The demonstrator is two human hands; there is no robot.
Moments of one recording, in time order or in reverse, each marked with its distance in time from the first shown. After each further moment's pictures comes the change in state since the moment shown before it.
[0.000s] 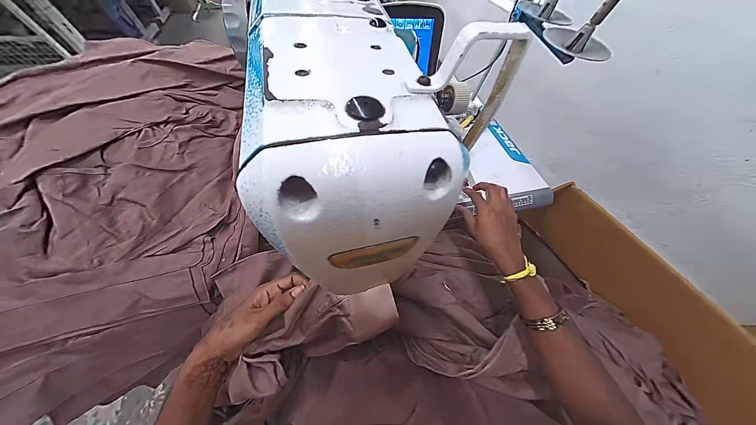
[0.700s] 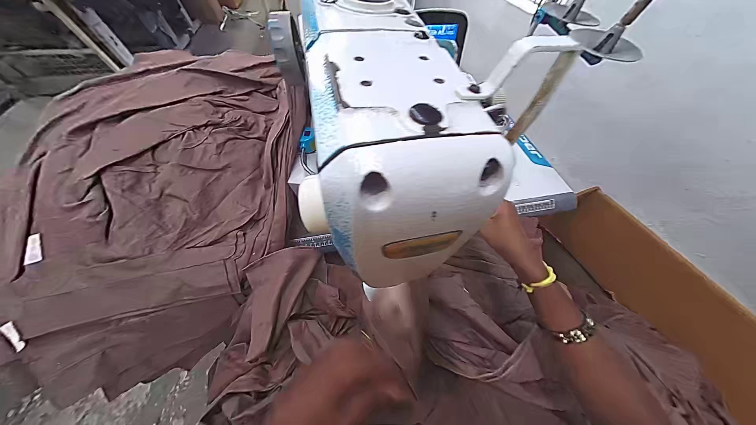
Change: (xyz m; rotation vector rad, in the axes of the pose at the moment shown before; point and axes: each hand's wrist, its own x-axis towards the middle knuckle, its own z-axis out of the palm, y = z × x) left_hand -0.032 0.008 0.089 0.546 -0.108 0.575; right_hand 0.005 -0.071 -0.035 0.574 -0.109 0.070
